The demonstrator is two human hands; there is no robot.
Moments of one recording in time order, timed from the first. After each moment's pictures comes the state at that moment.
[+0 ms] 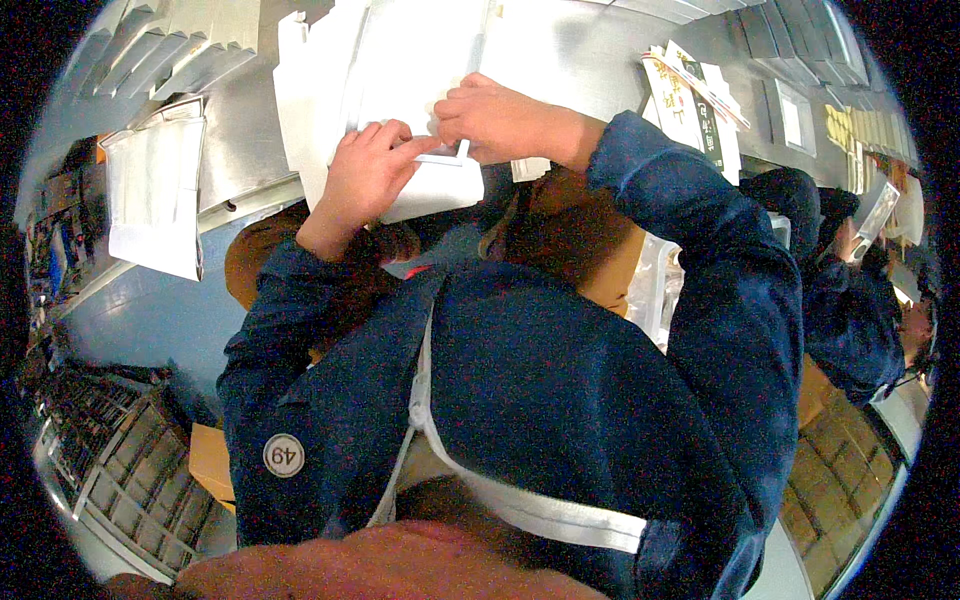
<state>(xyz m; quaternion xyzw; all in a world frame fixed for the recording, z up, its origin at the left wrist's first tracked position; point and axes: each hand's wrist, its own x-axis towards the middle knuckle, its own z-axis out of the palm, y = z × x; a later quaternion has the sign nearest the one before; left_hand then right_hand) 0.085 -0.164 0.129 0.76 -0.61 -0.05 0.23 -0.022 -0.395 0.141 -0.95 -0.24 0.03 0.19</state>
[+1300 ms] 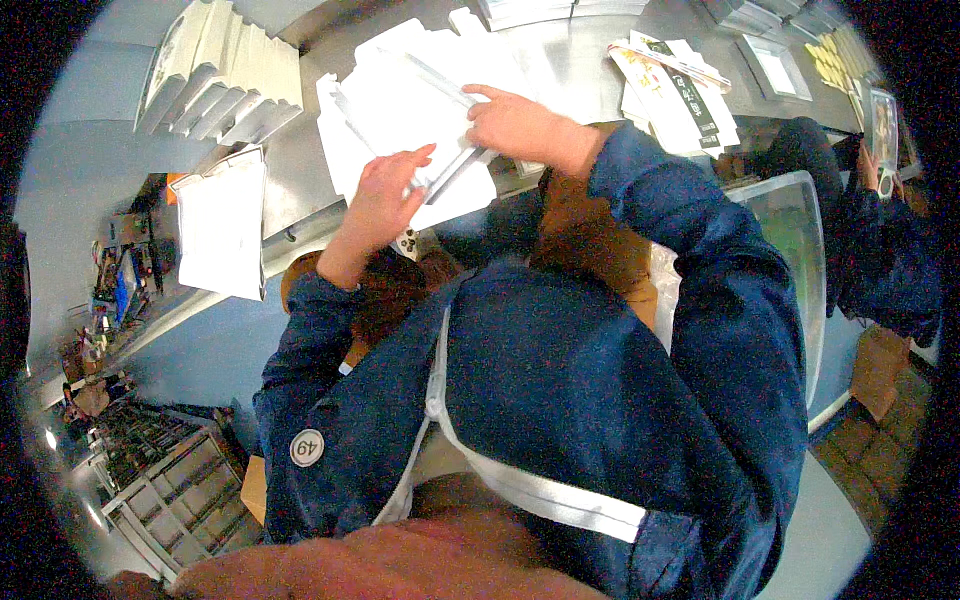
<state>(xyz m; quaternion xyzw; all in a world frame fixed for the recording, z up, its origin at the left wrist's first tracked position) 0.062 -0.147 0.186 0.74 -0.62 -0.15 0.21 -0.072 -0.392 0.166 -0.98 -0.17 -0.08 -0.01</state>
